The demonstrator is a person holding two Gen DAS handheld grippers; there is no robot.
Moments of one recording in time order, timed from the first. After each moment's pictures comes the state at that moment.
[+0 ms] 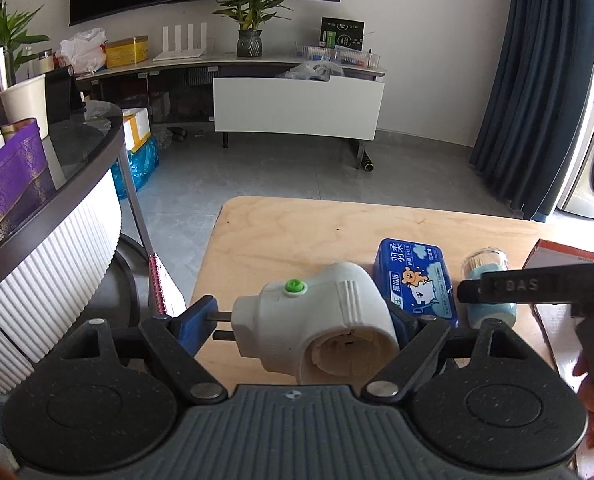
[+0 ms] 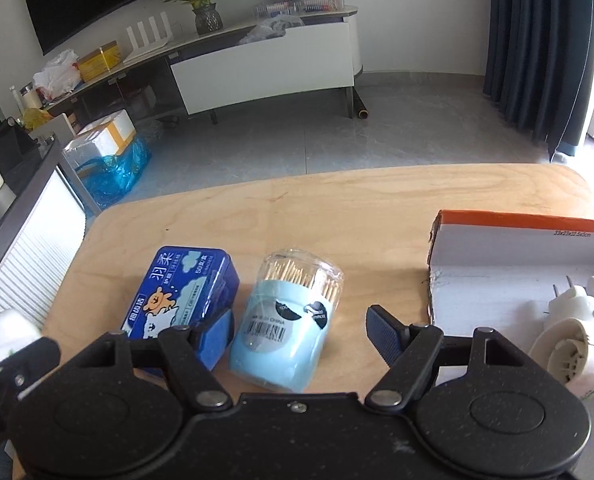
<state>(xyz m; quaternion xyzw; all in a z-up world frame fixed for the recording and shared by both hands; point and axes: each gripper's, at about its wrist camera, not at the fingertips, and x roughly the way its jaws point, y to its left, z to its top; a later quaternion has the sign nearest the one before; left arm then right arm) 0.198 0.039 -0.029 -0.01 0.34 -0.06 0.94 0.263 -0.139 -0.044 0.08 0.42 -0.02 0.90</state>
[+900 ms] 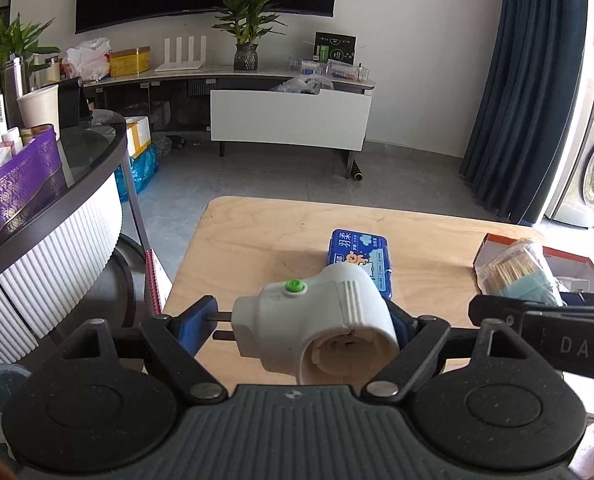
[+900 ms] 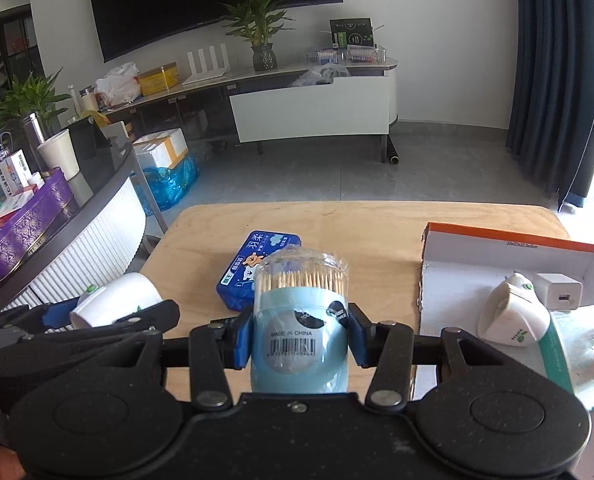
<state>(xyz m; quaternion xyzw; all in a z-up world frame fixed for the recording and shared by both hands) 0.144 0.017 -0.012 -0.02 0.32 -0.06 0.95 0.142 -0.118 0.024 0.05 0.35 0.04 0.93</state>
